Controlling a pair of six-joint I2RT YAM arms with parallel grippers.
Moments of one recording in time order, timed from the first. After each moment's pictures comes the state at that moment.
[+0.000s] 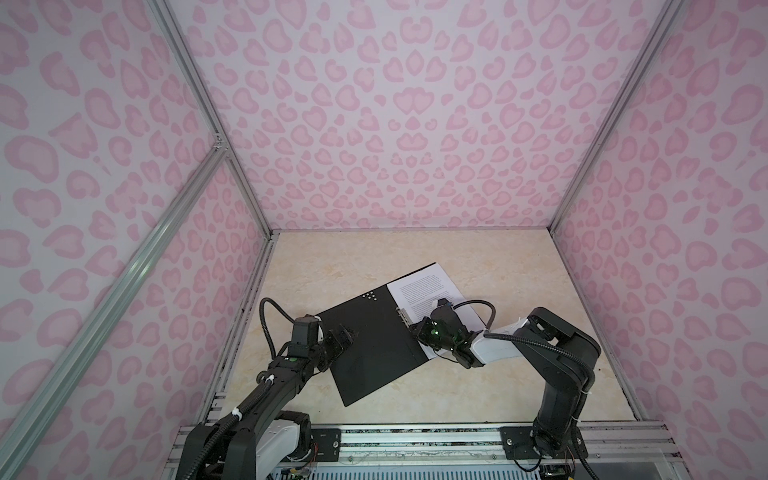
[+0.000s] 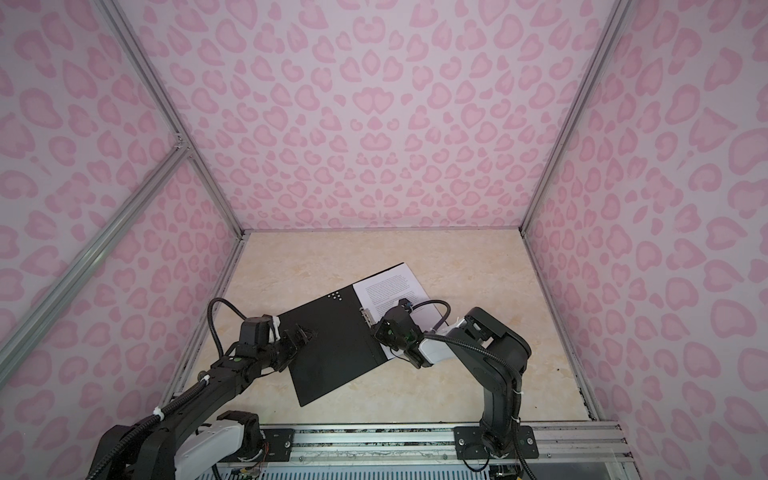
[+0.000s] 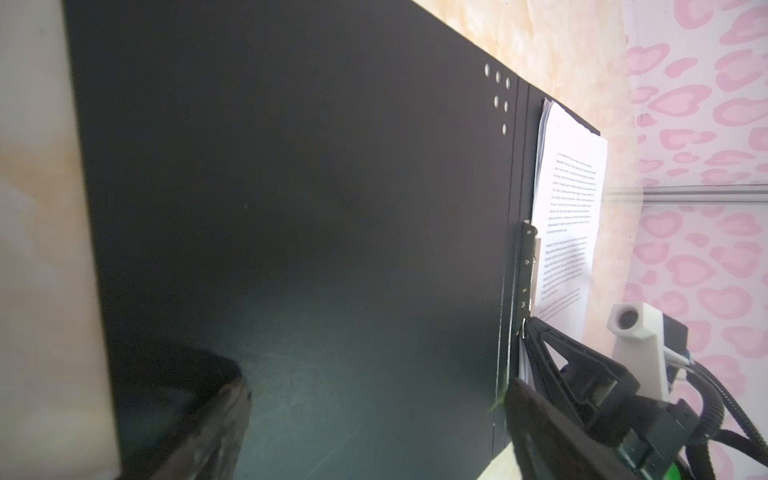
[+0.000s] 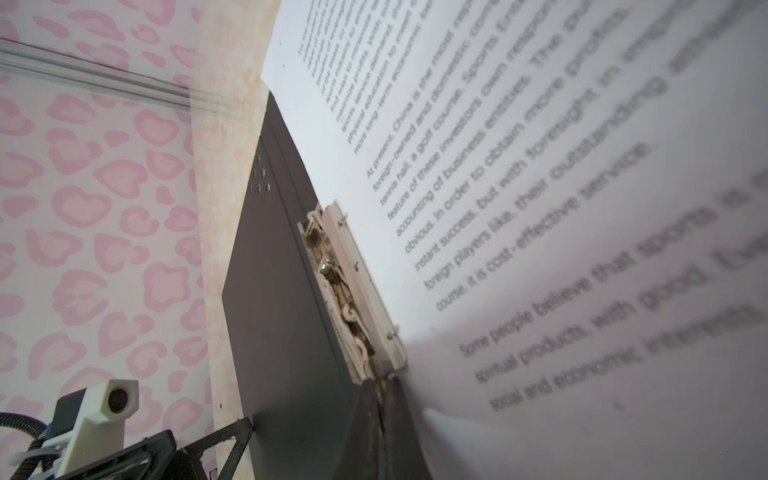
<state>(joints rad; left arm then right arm) -0.14 1.05 0.32 -0.16 0.32 -0.86 0.76 1.88 0.67 0.53 -0.04 1.22</state>
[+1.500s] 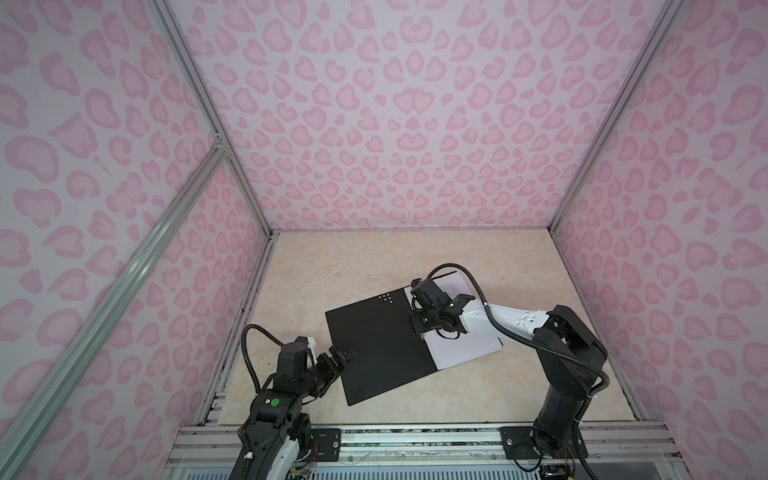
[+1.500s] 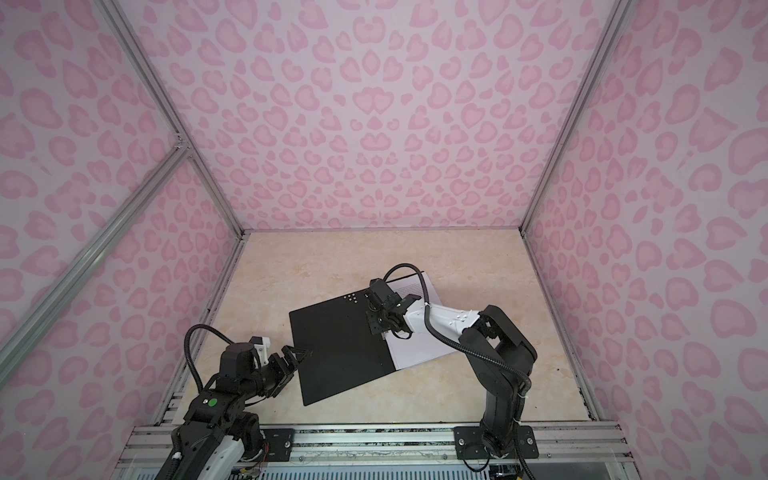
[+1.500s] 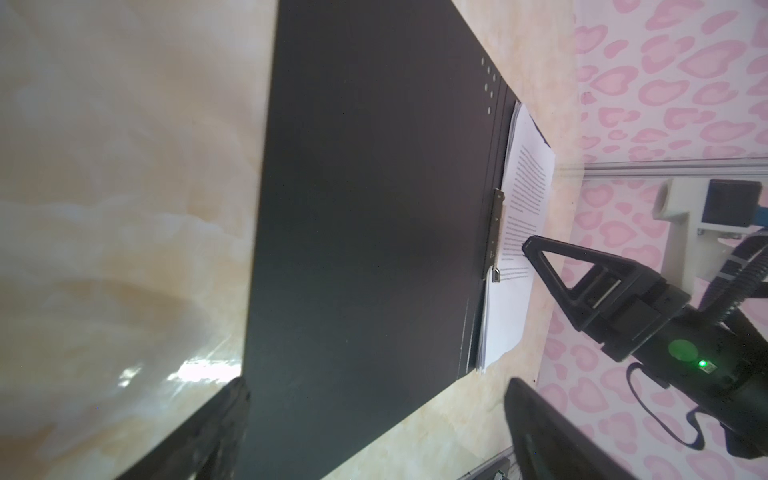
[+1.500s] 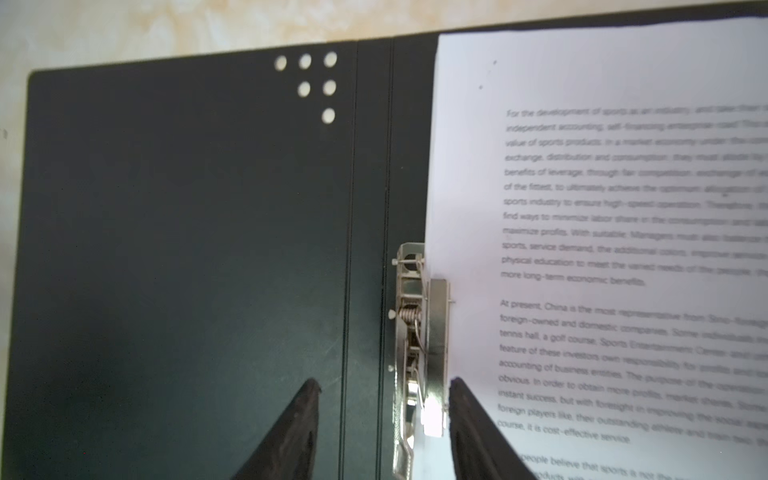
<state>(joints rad) -0.14 0.43 0.24 -0.61 0.42 -0.95 0.79 1.82 1.17 -0.40 0.06 0.42</state>
